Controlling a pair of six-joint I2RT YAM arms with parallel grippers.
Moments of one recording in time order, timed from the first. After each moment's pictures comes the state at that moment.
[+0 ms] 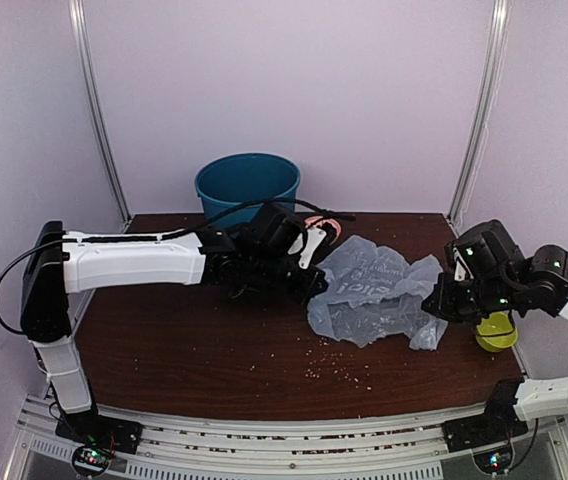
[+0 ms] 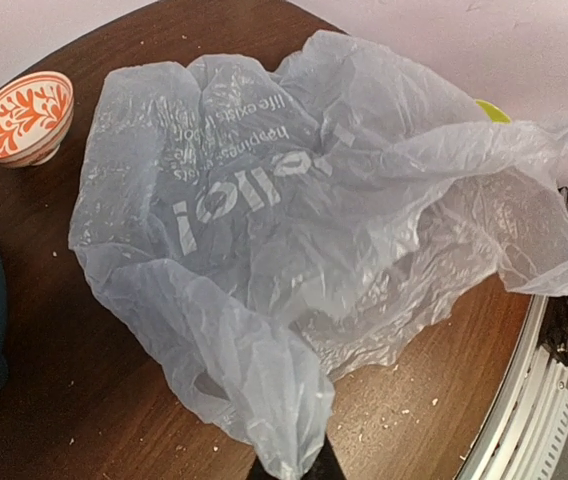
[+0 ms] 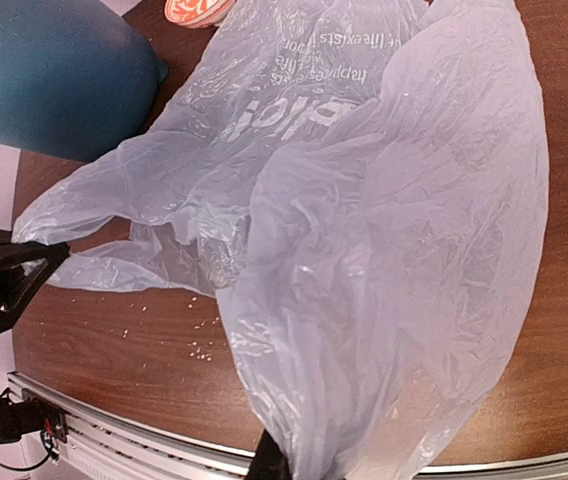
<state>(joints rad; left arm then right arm) -1.04 1.85 1.50 -0.32 0.06 -0.26 0.80 0.89 0.95 -0.95 0.16 0.94</state>
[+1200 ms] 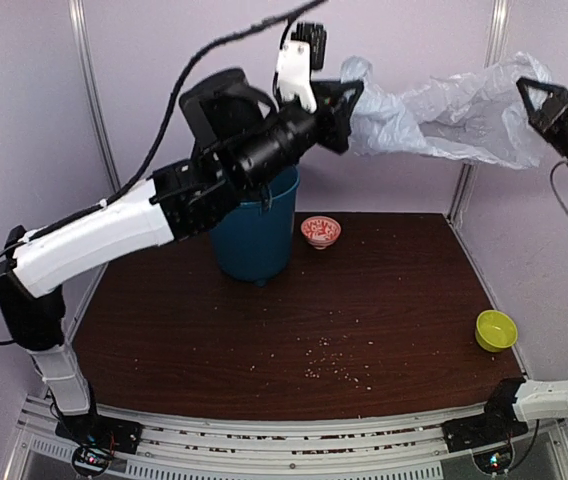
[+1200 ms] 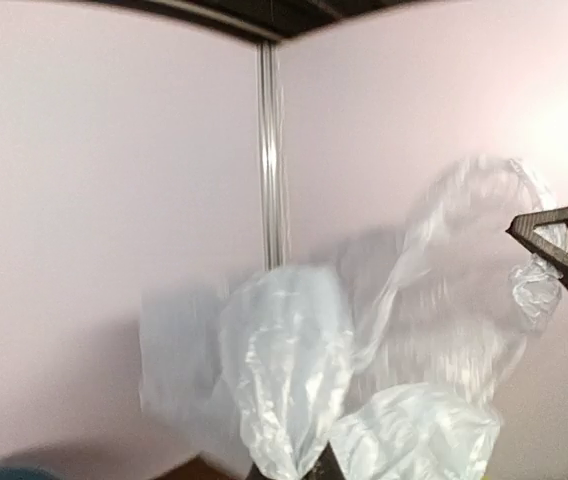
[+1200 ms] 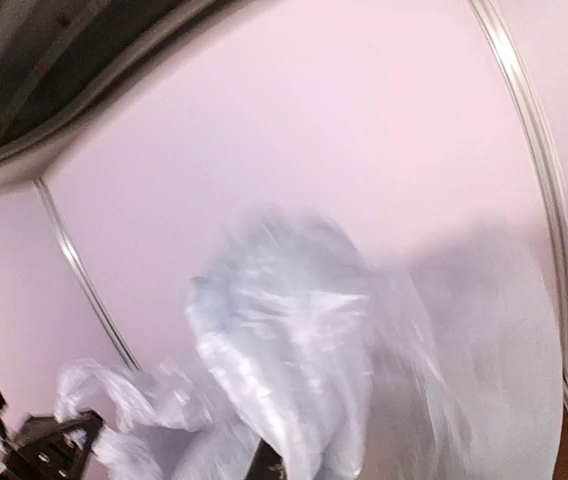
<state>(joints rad) -1.16 1.85 1.96 0.22 -0.25 0.09 0.70 0.91 1.56 -0.37 0.42 0.28</state>
